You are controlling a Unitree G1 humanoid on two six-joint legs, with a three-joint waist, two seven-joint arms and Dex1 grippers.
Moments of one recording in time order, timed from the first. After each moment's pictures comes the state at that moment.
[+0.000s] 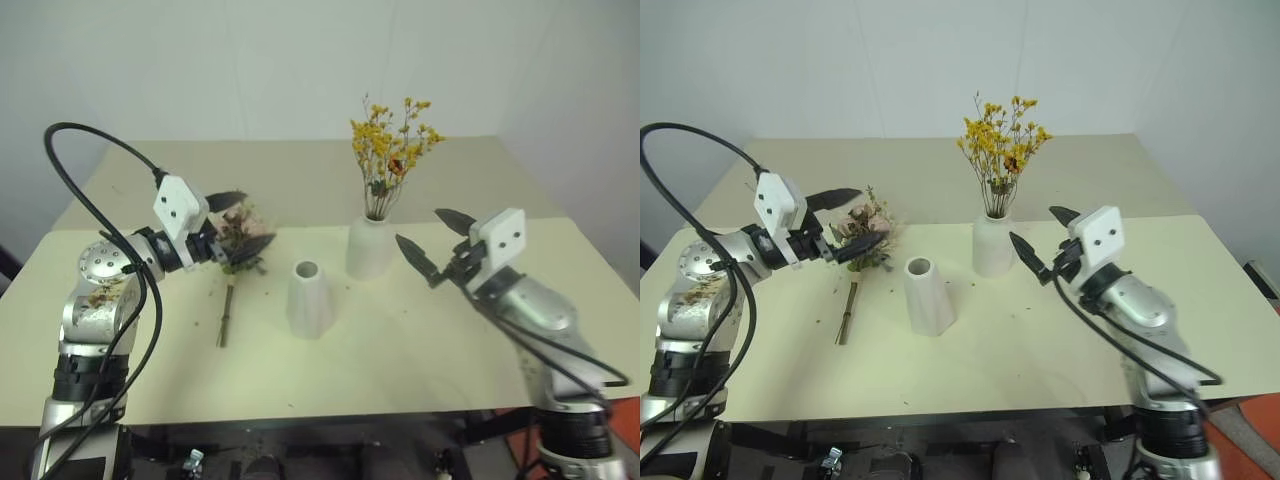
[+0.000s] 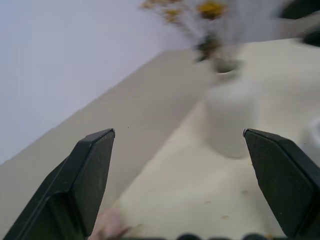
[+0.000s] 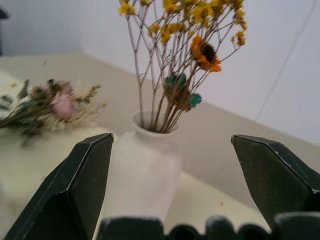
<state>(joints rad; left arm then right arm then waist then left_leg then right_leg) -0.56 0.64 0.18 -0.17 -0.34 0.50 -0.75 -0.36 -0.60 -0.14 -0.42 0.38 0.48 0.53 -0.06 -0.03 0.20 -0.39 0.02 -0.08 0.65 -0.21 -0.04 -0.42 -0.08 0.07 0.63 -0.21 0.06</state>
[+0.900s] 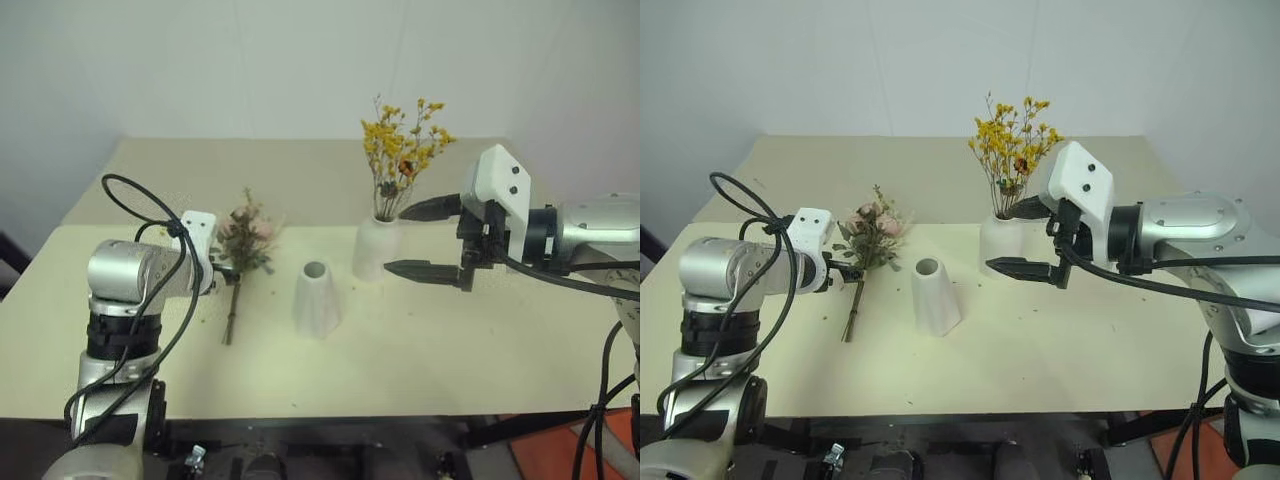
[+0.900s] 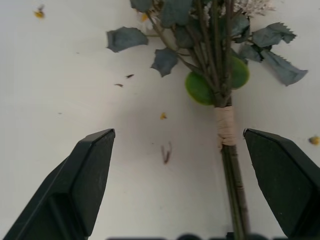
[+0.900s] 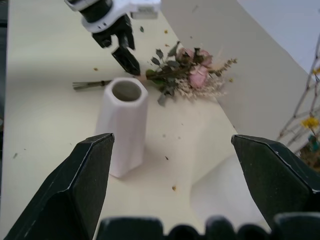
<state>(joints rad) -0.86 0.53 0.11 0.00 -0.43 1.61 -0.05 -0.79 -0.97 0.01 -0.49 0.66 0.89 0.92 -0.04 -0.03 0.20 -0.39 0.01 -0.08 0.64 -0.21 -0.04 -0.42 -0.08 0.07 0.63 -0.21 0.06</state>
